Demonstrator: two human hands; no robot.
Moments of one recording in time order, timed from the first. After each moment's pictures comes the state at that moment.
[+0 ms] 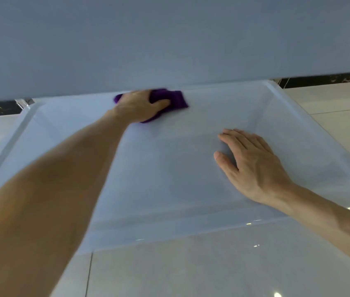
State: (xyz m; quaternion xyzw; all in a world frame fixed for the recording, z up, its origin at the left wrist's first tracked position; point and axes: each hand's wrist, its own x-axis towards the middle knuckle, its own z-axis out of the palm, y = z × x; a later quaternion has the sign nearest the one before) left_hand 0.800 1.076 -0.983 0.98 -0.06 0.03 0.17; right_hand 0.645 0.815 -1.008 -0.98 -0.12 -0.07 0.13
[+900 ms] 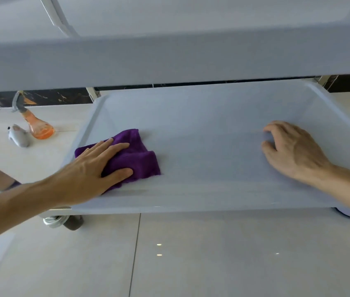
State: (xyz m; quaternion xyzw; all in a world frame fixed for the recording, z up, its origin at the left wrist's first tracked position) left_hand 0.546 1.227 -0.971 0.99 -0.03 -0.06 0.12; right_hand 0.647 0.825 -0.987 -0.99 -0.11 -0.05 0.12
